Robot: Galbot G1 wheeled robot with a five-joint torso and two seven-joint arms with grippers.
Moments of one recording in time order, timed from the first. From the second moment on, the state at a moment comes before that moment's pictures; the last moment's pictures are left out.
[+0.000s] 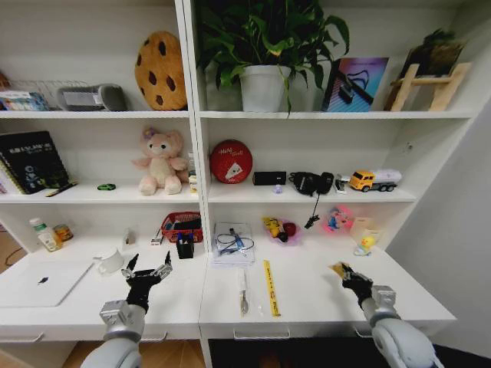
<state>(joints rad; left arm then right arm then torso) 1.65 -1.26 -0.60 -2.33 -0.31 0.21 -0.26 -1.50 1.07 0.76 1.94 0.35 -0.20 -0.08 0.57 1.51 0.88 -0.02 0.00</state>
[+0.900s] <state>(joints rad) 1.65 -1.26 -0.60 -2.33 -0.31 0.21 -0.26 -0.79 0.92 0.27 1.35 0.71 -0.06 -0.16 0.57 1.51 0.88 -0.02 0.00</state>
